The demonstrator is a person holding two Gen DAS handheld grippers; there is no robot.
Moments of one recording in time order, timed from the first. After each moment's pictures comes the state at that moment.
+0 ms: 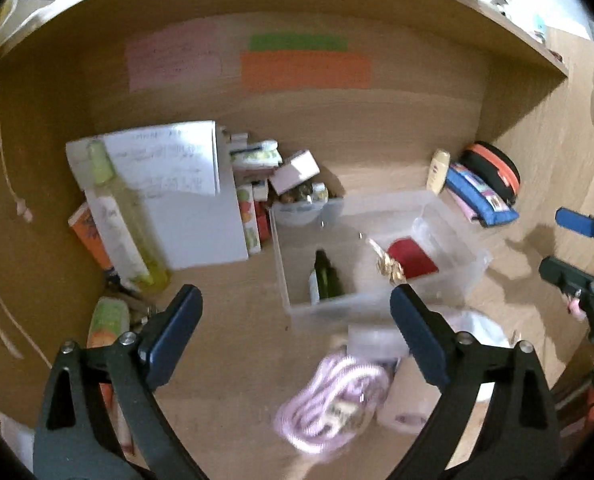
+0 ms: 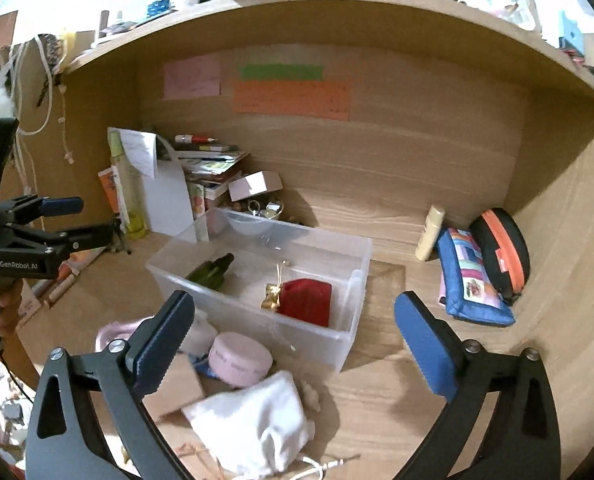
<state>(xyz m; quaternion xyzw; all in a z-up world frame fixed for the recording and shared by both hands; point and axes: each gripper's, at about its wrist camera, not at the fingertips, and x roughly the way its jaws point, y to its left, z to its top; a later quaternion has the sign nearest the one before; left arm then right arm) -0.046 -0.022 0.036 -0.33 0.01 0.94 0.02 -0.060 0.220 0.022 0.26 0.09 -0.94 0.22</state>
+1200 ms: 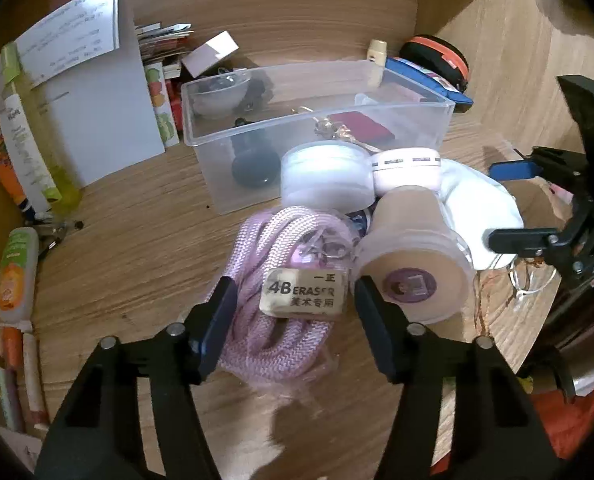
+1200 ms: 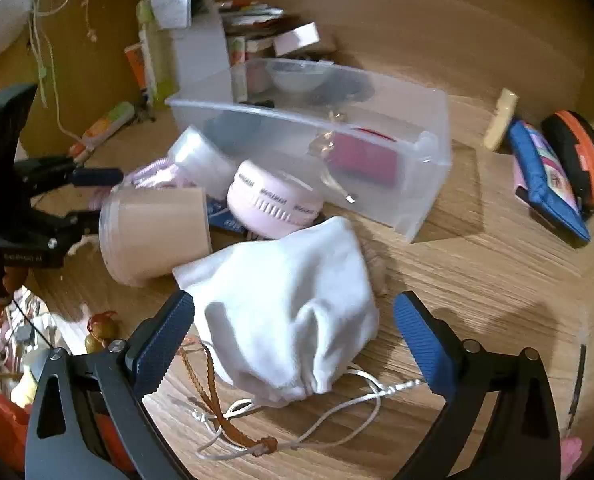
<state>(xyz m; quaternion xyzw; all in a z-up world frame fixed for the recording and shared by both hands) -0.022 0.001 -0.079 -0.40 0.05 0.90 0.14 -0.068 0.209 -0.096 0.41 0.15 -0.85 0.29</state>
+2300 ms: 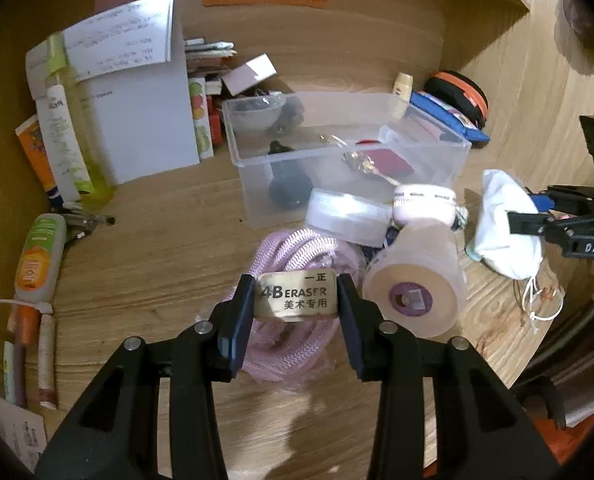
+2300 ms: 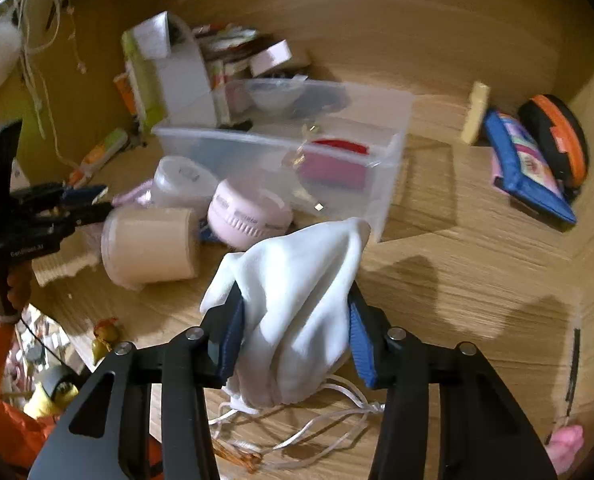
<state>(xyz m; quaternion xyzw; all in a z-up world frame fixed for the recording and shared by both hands) -0.011 -0.016 -0.060 -0.37 0.01 0.93 0.09 -0.068 0.250 -0.066 0.39 0.09 -0.88 0.27</state>
